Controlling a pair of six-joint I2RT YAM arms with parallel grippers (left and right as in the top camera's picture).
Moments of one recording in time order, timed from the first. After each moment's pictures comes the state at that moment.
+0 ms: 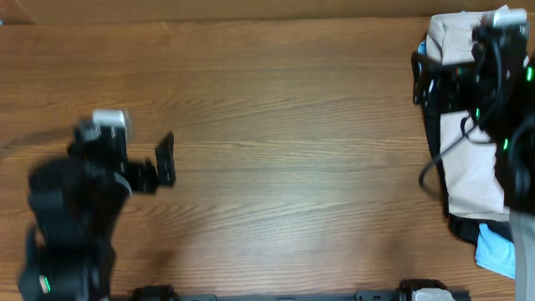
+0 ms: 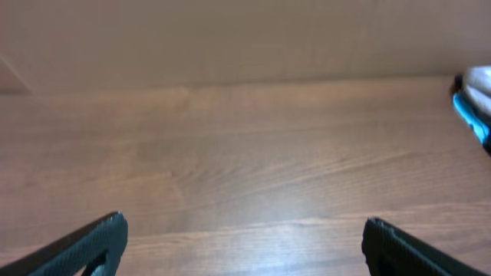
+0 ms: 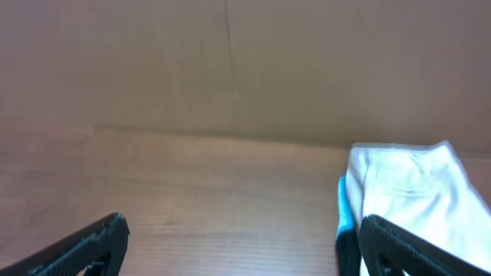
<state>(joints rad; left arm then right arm) 0.05 0.87 1.21 -0.82 0.18 0.01 -0.01 1.25 1.68 -0.88 -0.18 -0.03</state>
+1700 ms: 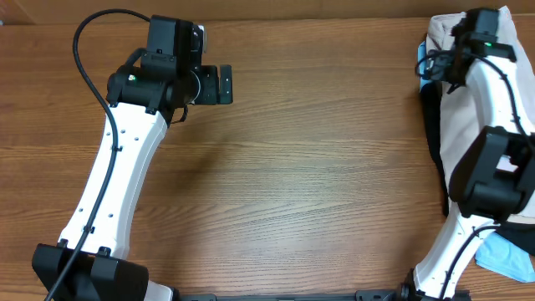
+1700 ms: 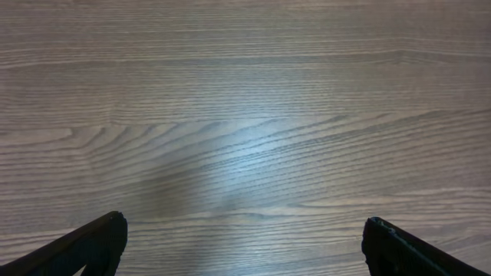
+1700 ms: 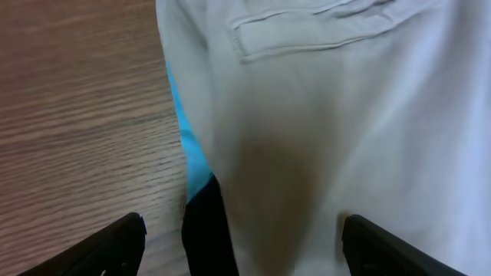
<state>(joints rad) -0.21 1.66 1.66 -0.95 0.04 -0.21 -0.23 2.20 1.89 -0.75 0.15 -0.01</state>
